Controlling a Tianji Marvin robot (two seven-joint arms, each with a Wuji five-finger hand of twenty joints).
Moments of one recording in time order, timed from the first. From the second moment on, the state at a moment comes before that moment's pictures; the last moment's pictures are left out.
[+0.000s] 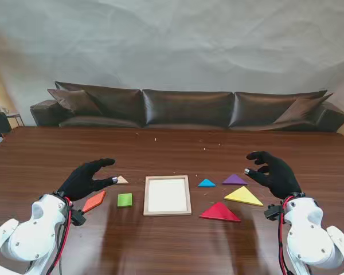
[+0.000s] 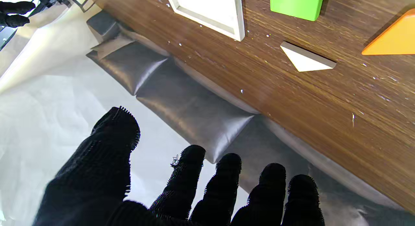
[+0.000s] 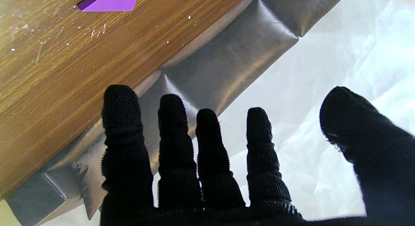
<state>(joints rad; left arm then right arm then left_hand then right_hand) 1.79 -1.10 -1.51 -1.81 0.46 -0.08 -0.09 -1.80 -1.14 1.54 -1.83 -0.43 0.02 -0.11 0.72 -0.33 0.37 -0.09 0.54 0.21 0.11 0.31 0.54 0.30 0.06 0.25 0.31 0.37 0.09 0.30 0.08 0.32 0.18 0.56 0.26 -0.59 1.04 -0.14 0.52 -0.08 0.59 0.34 0.63 0.15 0.56 0.36 0.78 0.19 0.29 0.36 0.68 0.34 0.87 0.56</state>
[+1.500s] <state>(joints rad) 1.74 -1.08 -1.47 -1.80 0.42 -0.05 -0.18 -1.56 -1.04 1.10 -1.68 -1.05 0.33 0.21 0.72 -0.33 0.32 -0.09 0.54 0.21 0.11 0.31 0.54 0.30 0.06 0.25 0.31 0.37 0.09 0.30 0.07 0.32 0.18 0.56 0.19 -1.06 1.25 -0.22 0.56 -0.06 0.60 0.34 0.43 0.15 0.73 0.54 0.71 0.11 0.63 0.54 0.68 0.28 0.92 0.60</state>
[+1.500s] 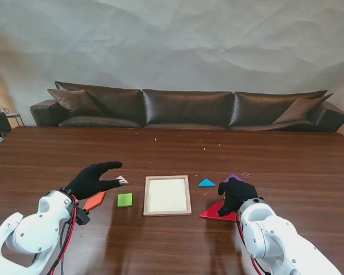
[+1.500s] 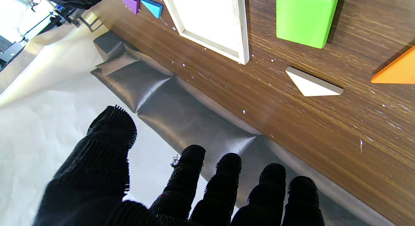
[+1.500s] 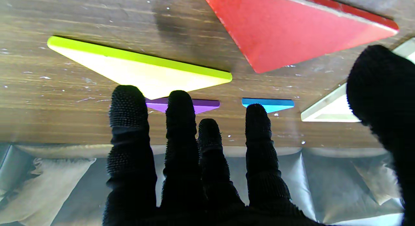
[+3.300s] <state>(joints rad) 1.70 -1.07 -1.42 -1.77 0.39 -0.02 -0.23 -1.49 -1.04 0.96 -1.54 -1.17 0.39 0.10 0.73 -0.29 0.26 -0.09 0.54 0.21 0.11 0.31 0.54 0.30 0.06 0.25 0.29 0.37 0.09 0.30 0.06 0.32 0.18 0.56 0.13 -1.17 1.30 -0.24 0.57 -0.02 0.60 0.37 0.41 0.15 0.71 0.51 0.69 0.13 0.64 0.54 0.68 0.26 0.96 0.60</state>
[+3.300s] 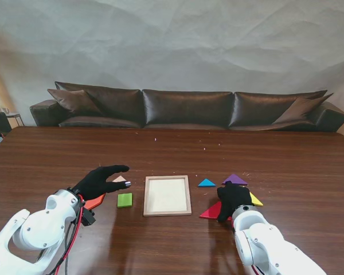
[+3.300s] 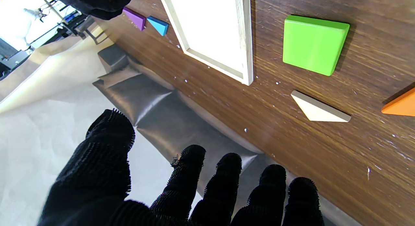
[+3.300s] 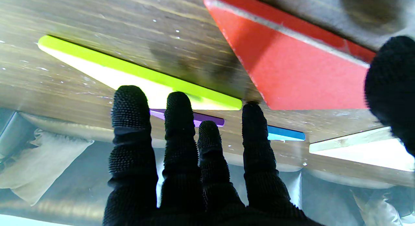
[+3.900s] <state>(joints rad) 1.69 -1.07 -1.42 -1.76 0.39 -0.01 -0.23 -1.48 -1.04 0.93 -1.52 -1.17 0.39 0.04 0.73 -0.29 0.24 -0.09 0.54 0.21 0.11 0.31 0.54 0.30 0.06 0.25 0.29 0.37 0.09 0.30 0.06 0.32 0.18 0.56 0.15 -1.19 1.30 -0.24 0.60 0.01 0.72 0.48 0.44 0.15 0.72 0.51 0.70 0.15 0.64 0.54 0.68 0.26 0.99 0.60</state>
